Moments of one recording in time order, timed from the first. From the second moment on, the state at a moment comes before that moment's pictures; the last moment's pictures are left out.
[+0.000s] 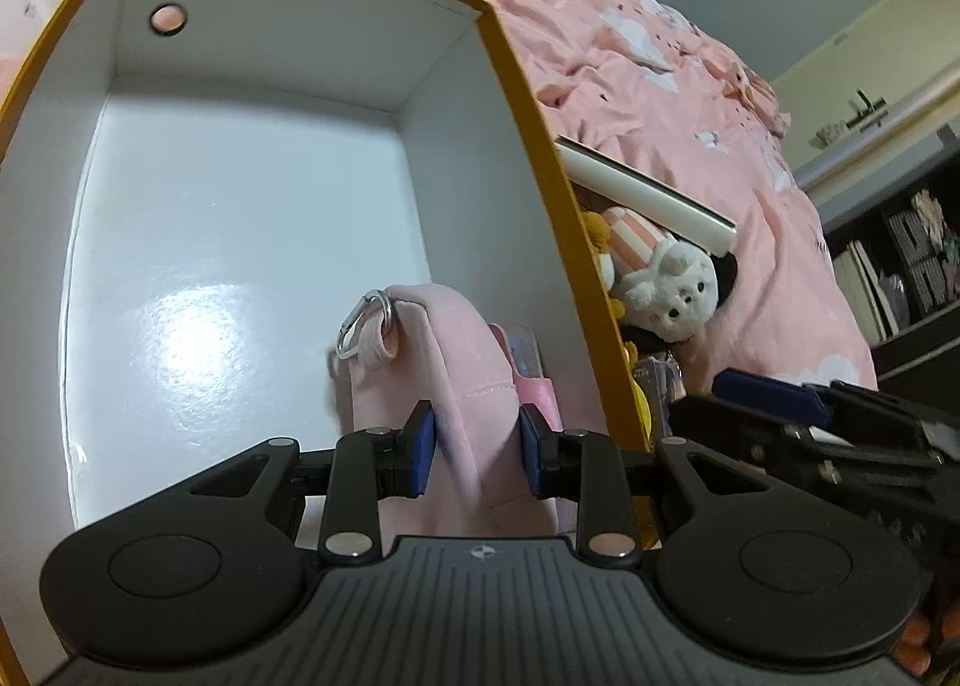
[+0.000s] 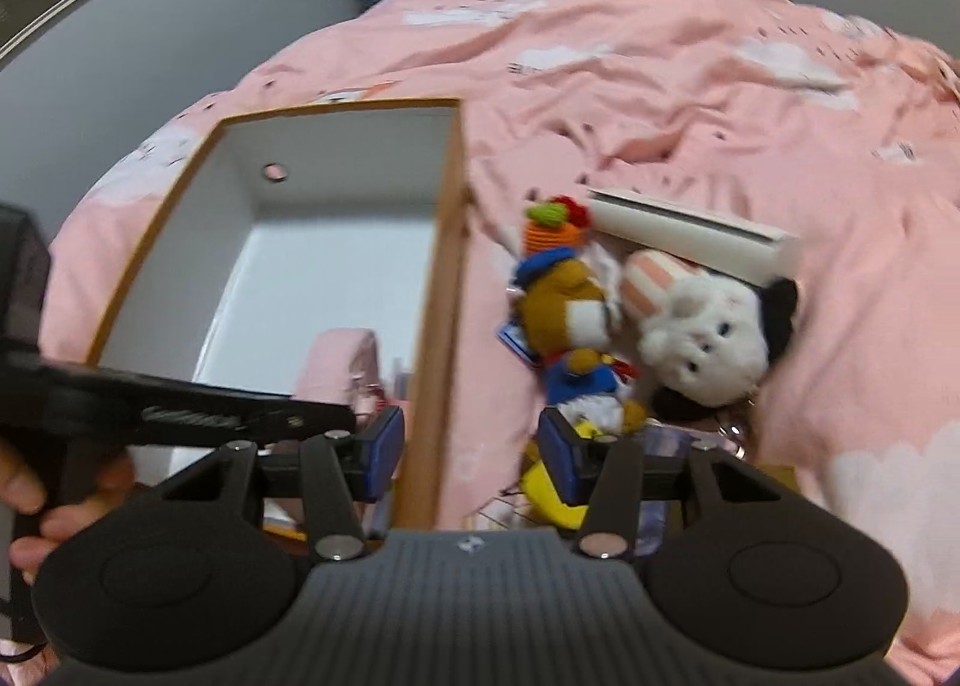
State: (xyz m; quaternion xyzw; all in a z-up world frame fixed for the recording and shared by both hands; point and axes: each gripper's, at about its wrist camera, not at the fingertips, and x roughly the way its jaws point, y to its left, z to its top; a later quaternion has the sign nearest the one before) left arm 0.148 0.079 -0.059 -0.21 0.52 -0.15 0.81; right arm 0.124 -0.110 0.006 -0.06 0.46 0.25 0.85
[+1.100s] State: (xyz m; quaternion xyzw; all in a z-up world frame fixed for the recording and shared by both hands) left arm 0.109 0.032 0.004 -0.09 0.43 -0.16 0.88; right arm 0.123 -0.197 -0.003 0.00 0.45 0.17 0.88
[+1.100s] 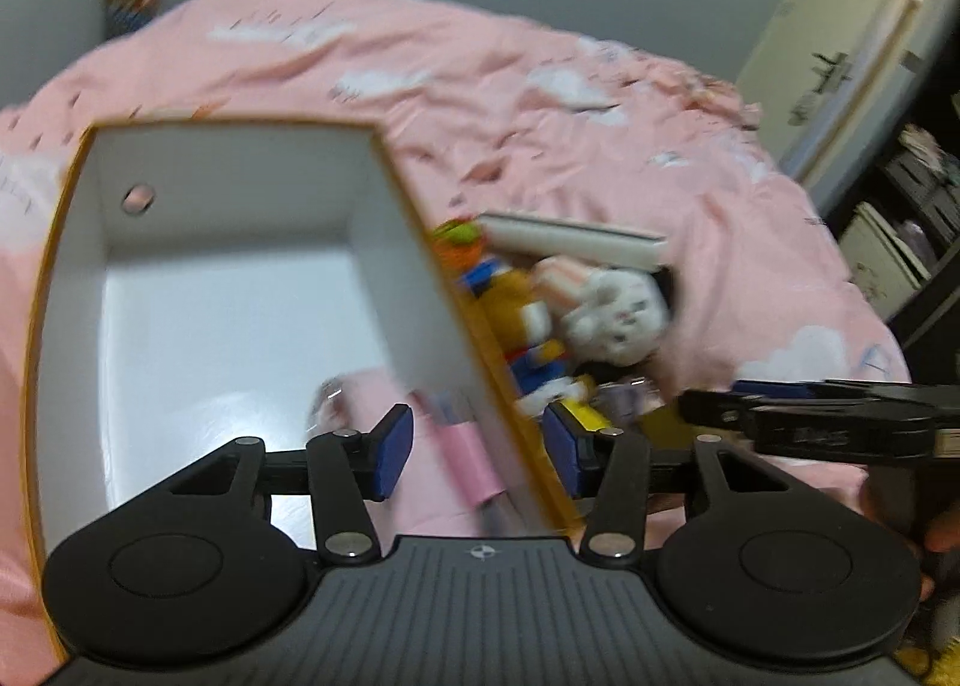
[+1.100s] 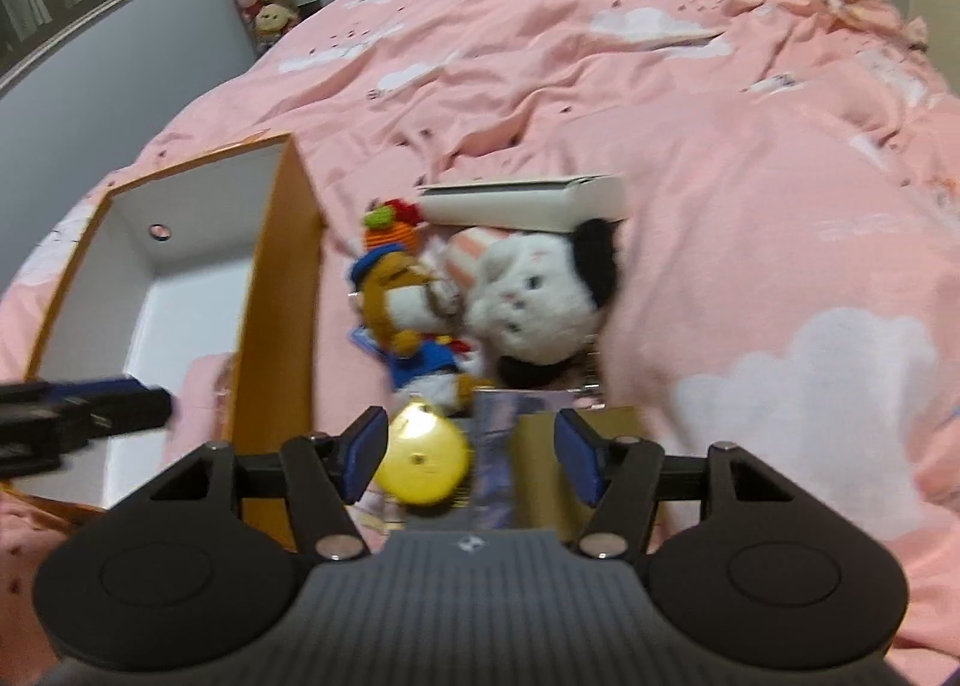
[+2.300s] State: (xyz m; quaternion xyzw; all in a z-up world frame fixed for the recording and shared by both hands) left arm 0.131 -0.106 -0.053 0.12 0.50 -0.20 0.83; right arm 0.120 -0.241 -0.041 -0.02 0.46 0.17 0.87
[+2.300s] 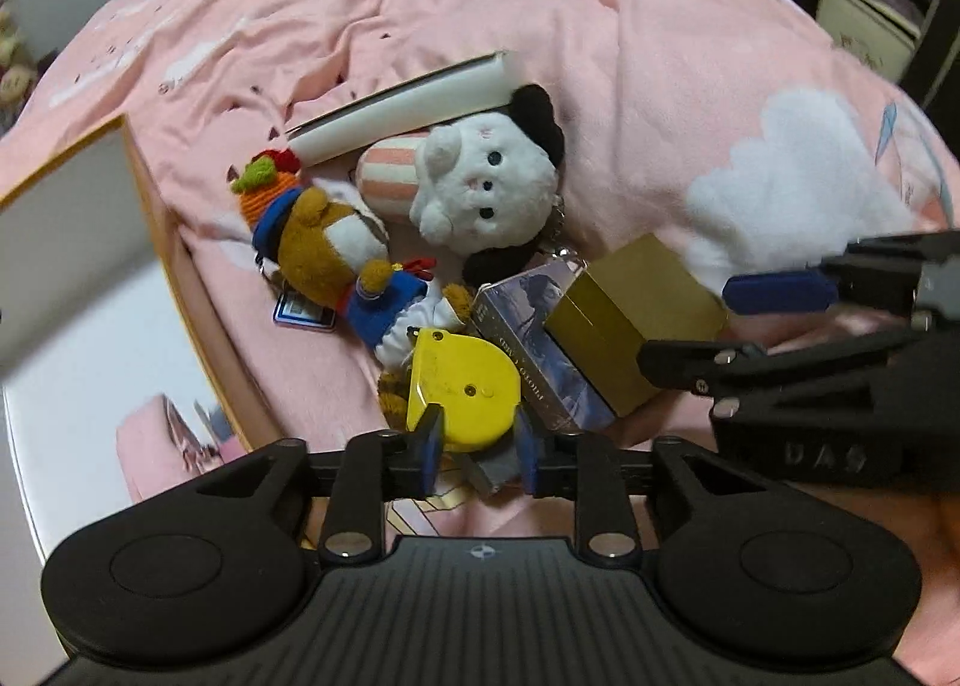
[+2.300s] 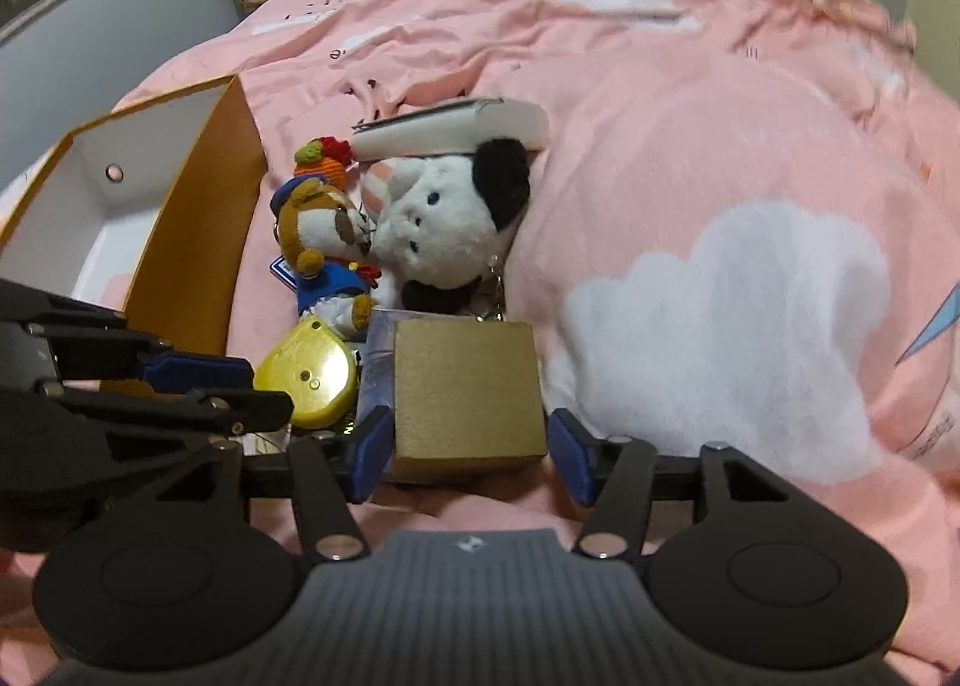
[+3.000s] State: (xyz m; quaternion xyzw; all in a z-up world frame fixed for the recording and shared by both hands) left arm 0.147 -0.124 -0.078 0.23 0.49 -0.18 0.82; right arm 0.133 -0.253 -0.051 0.03 0.46 0.17 0.87
